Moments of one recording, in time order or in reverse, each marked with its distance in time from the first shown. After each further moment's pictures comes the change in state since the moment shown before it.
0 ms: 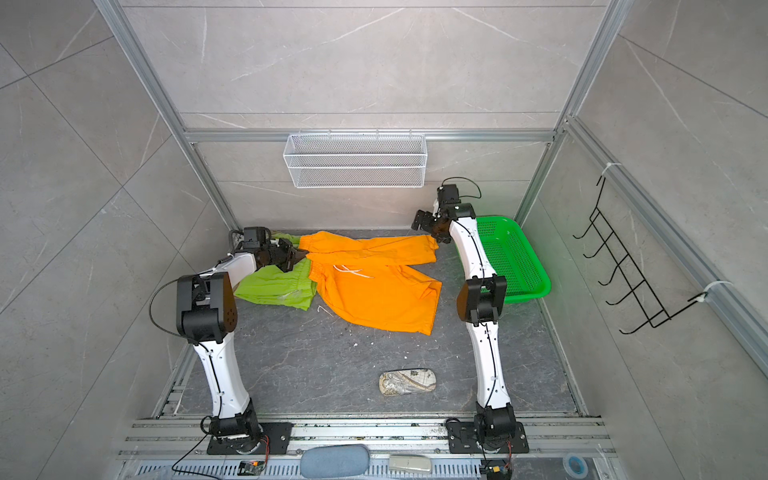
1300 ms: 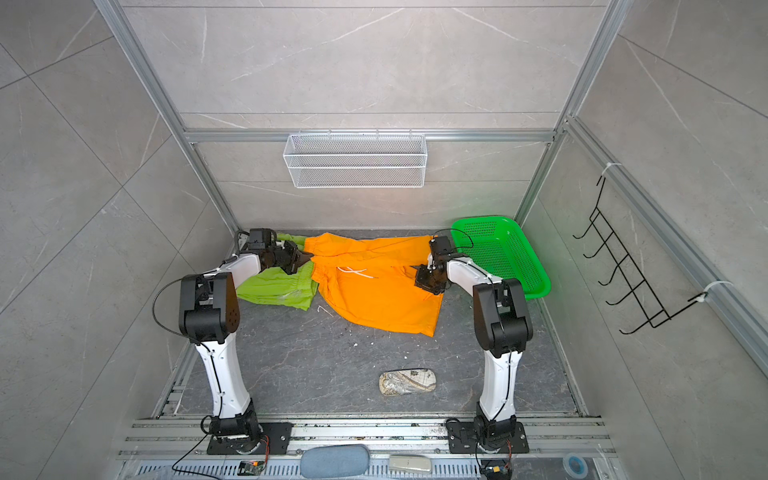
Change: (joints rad) left arm -0.034 -0.002 -0.017 -0.013 -0.004 0.029; right arm 0.071 -0.445 -1.159 0.496 -0.037 0.090
